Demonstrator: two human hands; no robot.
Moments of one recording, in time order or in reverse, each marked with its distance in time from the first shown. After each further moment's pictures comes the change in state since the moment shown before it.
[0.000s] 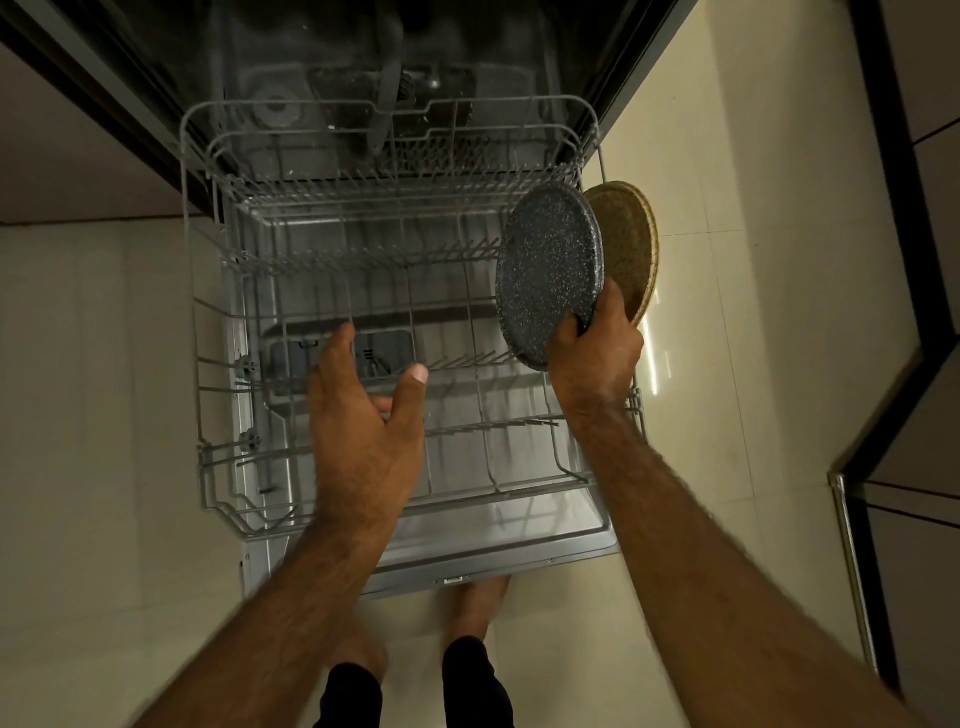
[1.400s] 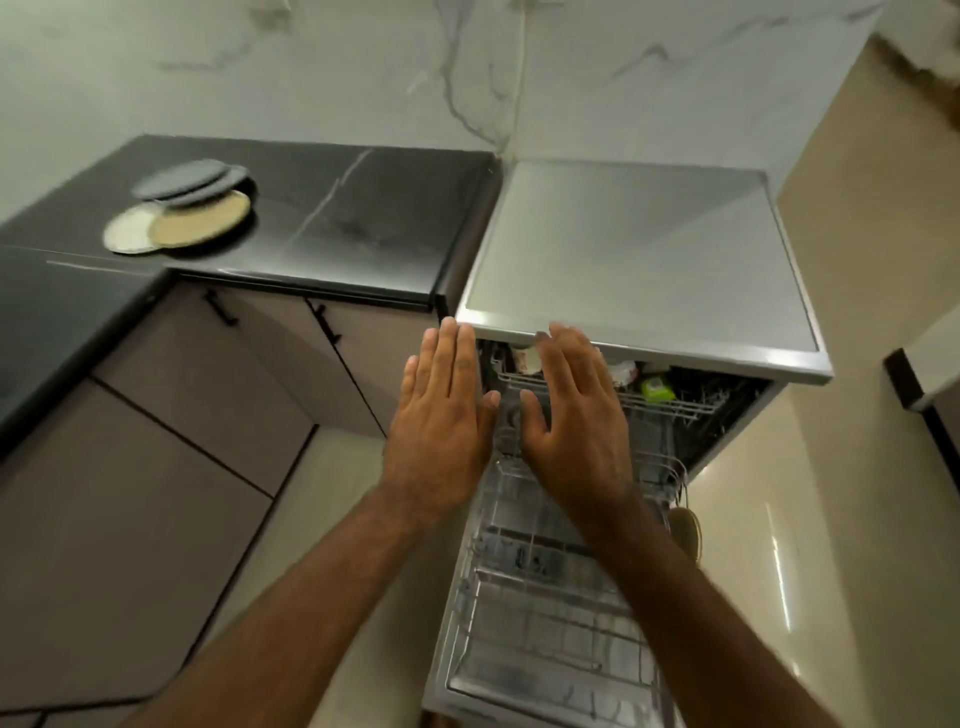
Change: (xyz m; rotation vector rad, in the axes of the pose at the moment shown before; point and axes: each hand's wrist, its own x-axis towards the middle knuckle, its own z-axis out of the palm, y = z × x) left_hand -0.099 0.345 -0.377 0.686 0.302 0.545; right_hand -0.188 -0.453 -0.299 0.048 -0.124 -1.086
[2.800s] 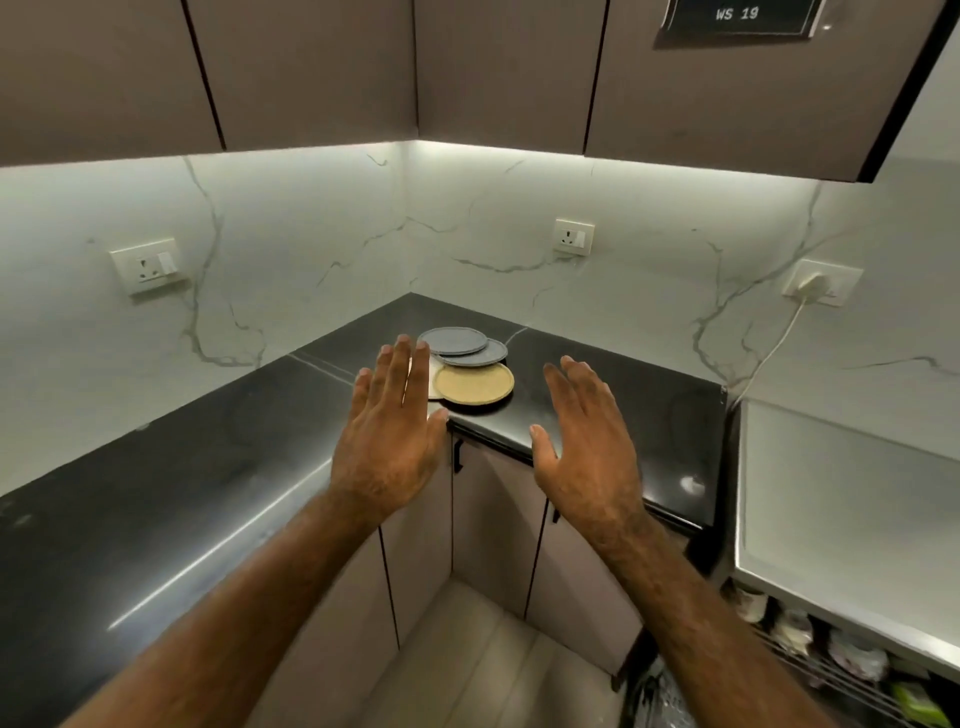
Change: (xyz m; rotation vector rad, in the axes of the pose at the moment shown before) left_hand -0.016 -0.423 -0.350 0.186 0.331 -0.233; right_hand 0.179 -0.441 0.148 -0.041 -0.017 -0.352
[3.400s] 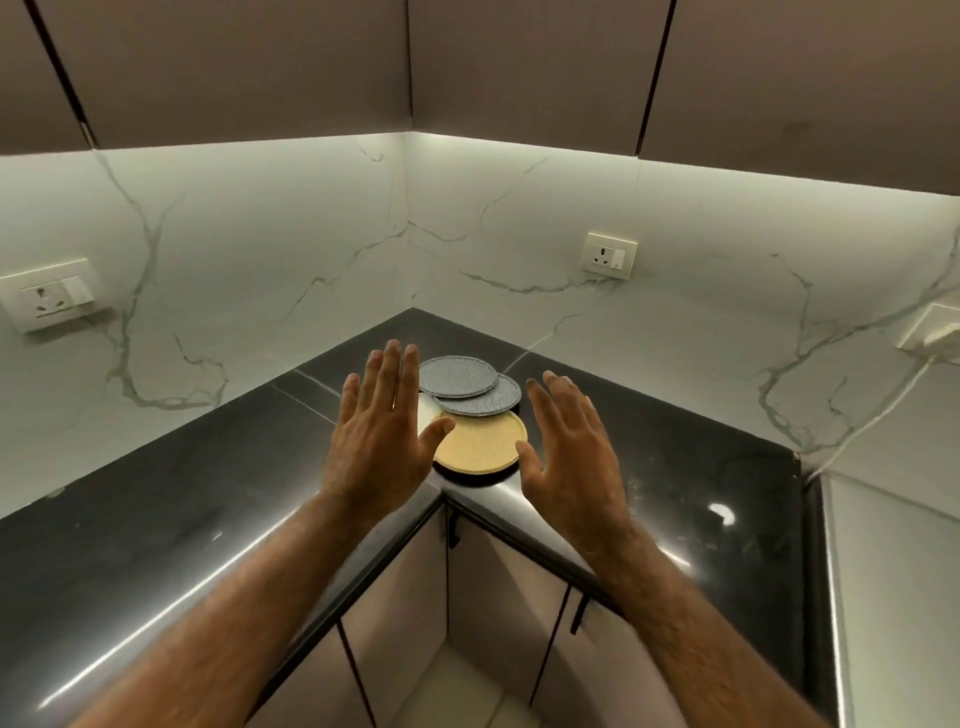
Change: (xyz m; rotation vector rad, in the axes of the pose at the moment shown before) left_hand 0.211 -0.067 0.129 0.013 -0.025 -0.103; right_hand 0.198 0.090 0.154 0.070 -0.098 -0.069
